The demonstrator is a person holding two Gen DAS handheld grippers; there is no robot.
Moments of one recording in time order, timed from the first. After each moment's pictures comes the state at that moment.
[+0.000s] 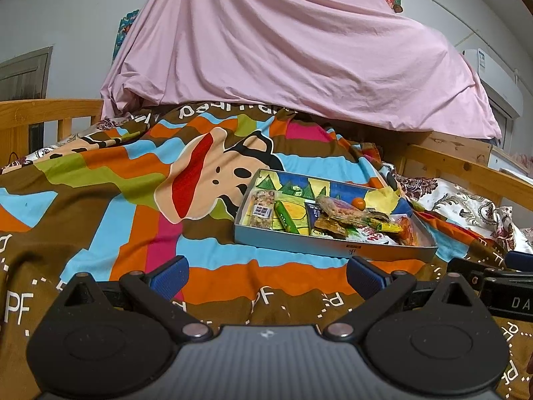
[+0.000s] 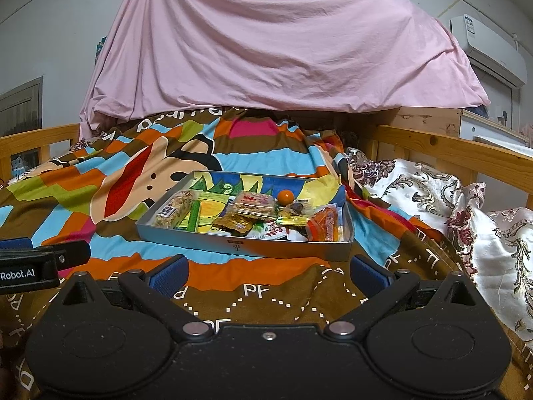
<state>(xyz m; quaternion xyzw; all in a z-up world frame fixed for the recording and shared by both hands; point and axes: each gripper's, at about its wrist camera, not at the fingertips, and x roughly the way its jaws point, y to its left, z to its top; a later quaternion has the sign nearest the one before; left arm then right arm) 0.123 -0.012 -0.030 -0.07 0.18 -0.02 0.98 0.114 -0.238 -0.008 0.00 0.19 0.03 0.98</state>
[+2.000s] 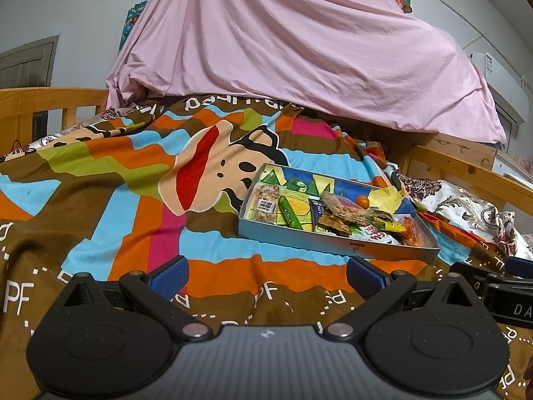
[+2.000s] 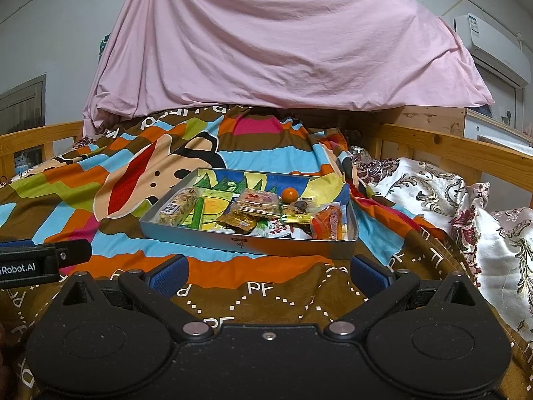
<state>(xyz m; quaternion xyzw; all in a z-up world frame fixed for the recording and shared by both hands) 0.123 -0.006 -0.033 -0.08 0.19 -0.02 0.98 0.113 -0.233 -0.008 0.00 0.19 0.03 0.98</state>
